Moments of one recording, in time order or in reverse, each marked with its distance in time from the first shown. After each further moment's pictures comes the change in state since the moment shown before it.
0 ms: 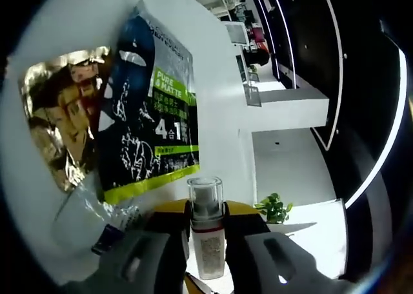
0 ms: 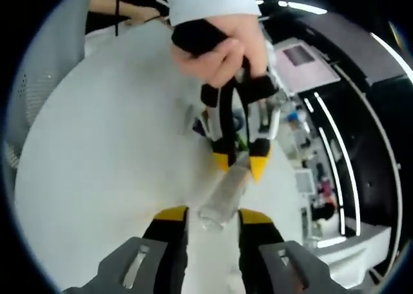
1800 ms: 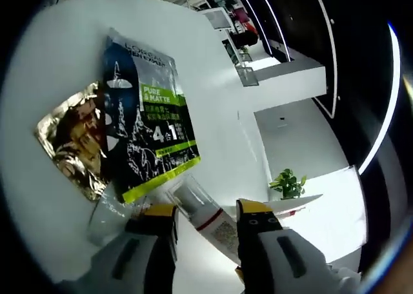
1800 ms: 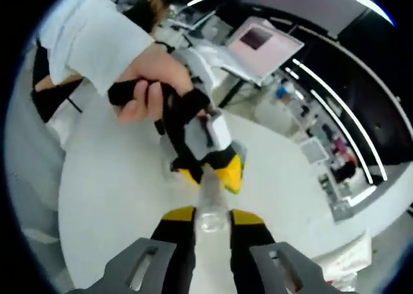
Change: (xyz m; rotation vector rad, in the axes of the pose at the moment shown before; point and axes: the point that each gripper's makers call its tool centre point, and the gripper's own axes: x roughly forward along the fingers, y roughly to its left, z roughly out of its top) left arm -0.022 0.004 0.000 0.177 0.077 0.038; right arm -0.019 -0.028 0.034 0.340 -0.013 0.036
